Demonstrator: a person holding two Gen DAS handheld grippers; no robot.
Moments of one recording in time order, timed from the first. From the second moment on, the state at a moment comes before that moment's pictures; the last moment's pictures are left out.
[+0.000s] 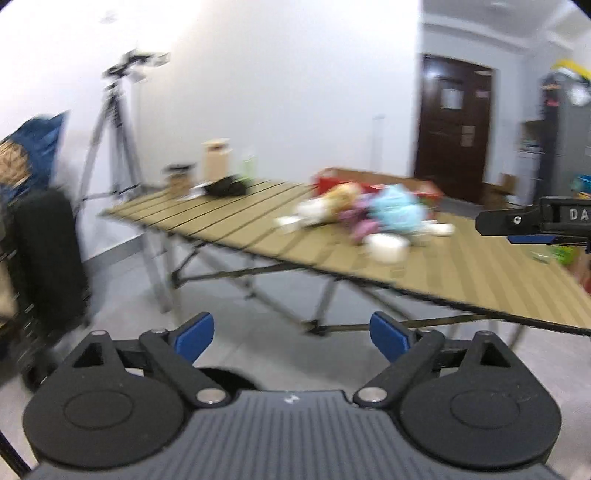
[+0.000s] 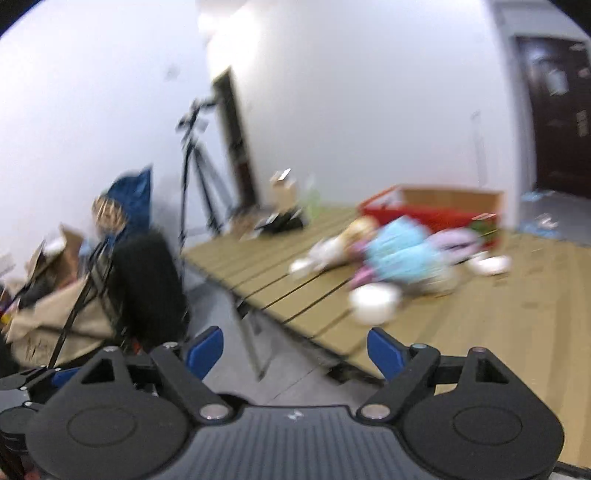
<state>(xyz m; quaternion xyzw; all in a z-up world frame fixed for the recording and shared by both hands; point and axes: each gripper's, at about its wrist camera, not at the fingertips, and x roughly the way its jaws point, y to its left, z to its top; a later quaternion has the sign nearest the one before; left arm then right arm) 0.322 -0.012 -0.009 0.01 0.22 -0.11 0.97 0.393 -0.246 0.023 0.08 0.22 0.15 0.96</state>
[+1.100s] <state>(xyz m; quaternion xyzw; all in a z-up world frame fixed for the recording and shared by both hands) 0.674 -0.062 -0.064 0.03 0.30 -0.08 0.95 0.627 -0.242 -0.076 0.03 0.30 0.08 0.95</state>
